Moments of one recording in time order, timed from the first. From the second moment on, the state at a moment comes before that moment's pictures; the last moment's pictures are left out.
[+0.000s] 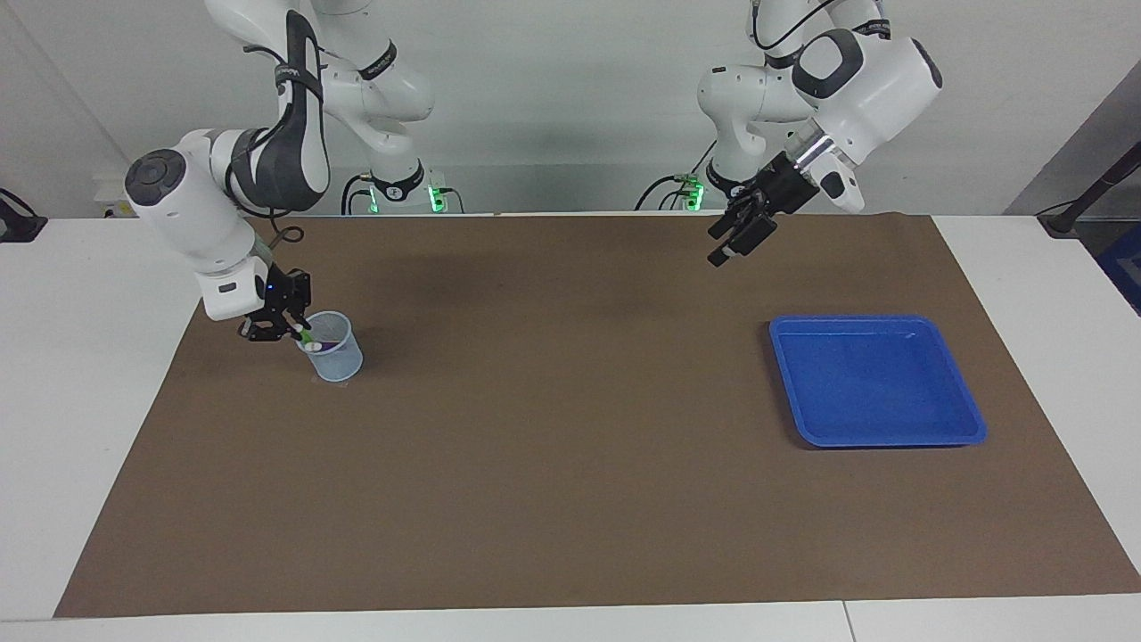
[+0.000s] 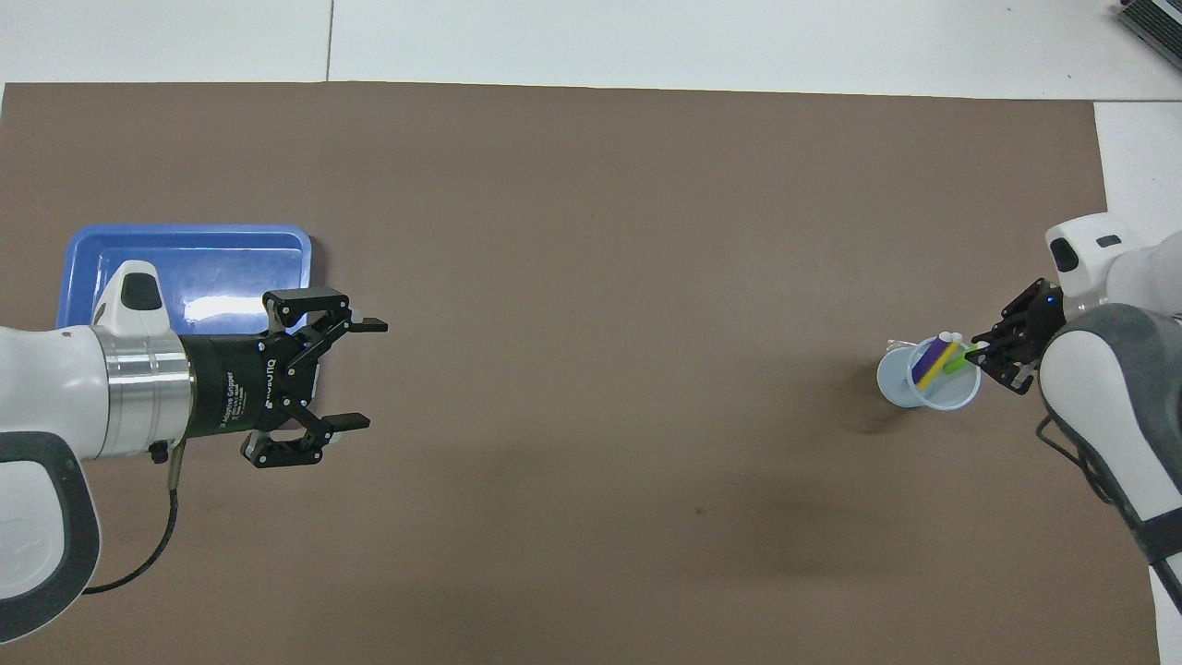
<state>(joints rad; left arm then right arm) -0.19 -0.29 -0.04 -2.20 -0.75 2.06 -1.05 -0.15 0.04 0.03 -1.99 0.05 1.94 -1.15</state>
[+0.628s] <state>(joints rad) -0.20 -0.30 -0.04 -2.20 -0.90 2.03 -1.05 -0.15 0.00 0.10 -1.71 0.13 1.55 -0.69</state>
